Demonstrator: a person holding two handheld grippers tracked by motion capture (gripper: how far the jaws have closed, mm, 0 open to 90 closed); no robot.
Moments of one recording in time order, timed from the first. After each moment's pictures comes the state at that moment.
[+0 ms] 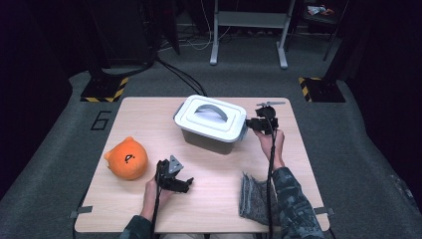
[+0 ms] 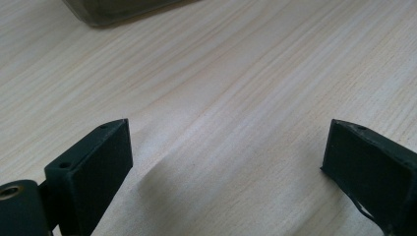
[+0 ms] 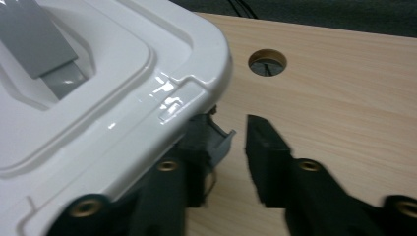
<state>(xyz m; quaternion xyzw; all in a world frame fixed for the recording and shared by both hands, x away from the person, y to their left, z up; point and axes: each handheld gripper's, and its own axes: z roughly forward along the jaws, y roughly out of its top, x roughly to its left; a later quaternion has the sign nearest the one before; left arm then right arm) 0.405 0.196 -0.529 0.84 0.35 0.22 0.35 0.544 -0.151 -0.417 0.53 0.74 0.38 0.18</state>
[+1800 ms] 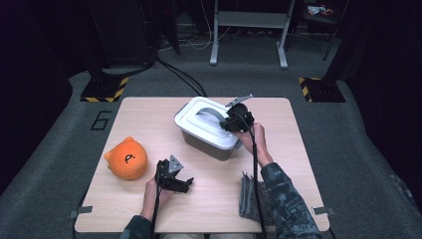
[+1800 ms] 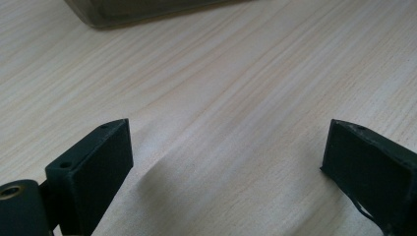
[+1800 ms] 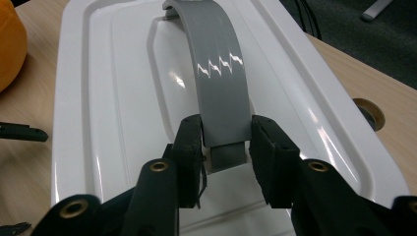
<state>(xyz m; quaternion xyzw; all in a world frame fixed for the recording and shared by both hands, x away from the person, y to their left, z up) 0.406 0.197 -0.529 0.84 0.35 0.21 0.35 0.531 -0.066 -0.384 0.38 0.84 0.36 0.16</state>
